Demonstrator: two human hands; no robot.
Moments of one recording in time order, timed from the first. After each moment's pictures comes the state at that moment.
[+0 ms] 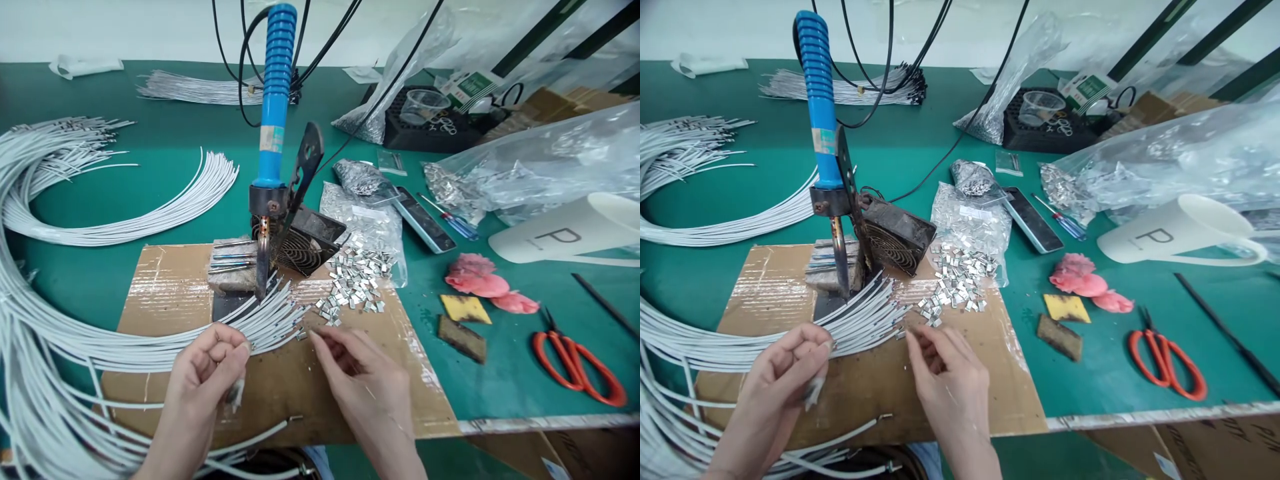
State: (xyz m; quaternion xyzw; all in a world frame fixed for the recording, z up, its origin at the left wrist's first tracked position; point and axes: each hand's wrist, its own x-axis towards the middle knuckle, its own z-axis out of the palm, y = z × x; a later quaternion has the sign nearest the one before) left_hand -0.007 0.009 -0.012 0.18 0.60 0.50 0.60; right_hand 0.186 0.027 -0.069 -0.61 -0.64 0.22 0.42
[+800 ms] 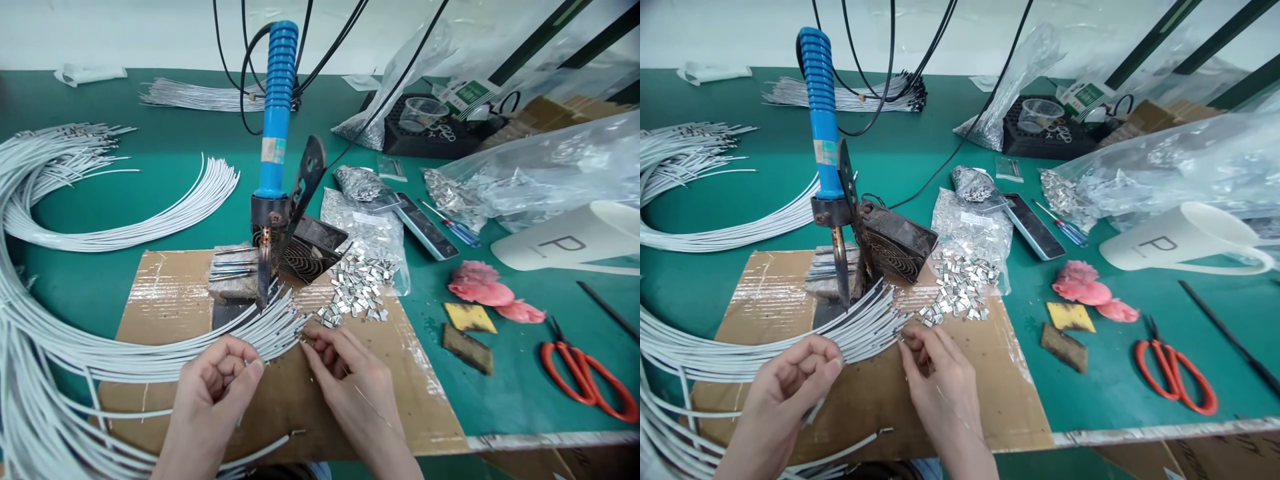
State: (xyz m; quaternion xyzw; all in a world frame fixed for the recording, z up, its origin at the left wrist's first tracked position) left_hand 0.002 0.013 -0.012 0.24 0.65 0.45 0.56; right_hand 0.183 0.035 -0.074 -0.60 -0.69 0.22 0.34
